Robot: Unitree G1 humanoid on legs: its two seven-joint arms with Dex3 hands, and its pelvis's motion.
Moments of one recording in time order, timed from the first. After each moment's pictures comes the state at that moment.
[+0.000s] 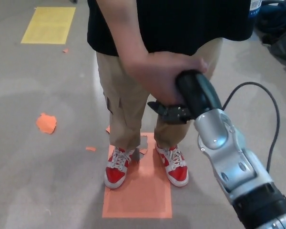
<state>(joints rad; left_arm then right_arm) -0.17 0.64 -0.18 1.22 0.29 -0.21 -0.28 -0.65 -0.02 0.25 0.51 -0.47 0.10 -0.11</state>
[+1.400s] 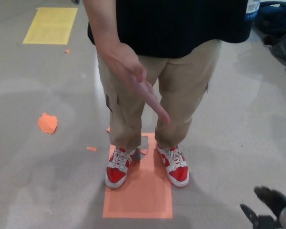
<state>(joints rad) -0.20 0.65 -0.19 1.24 0.30 -0.20 -0.29 -0.50 -0.31 0.22 1.32 -0.38 0.02 0.06</state>
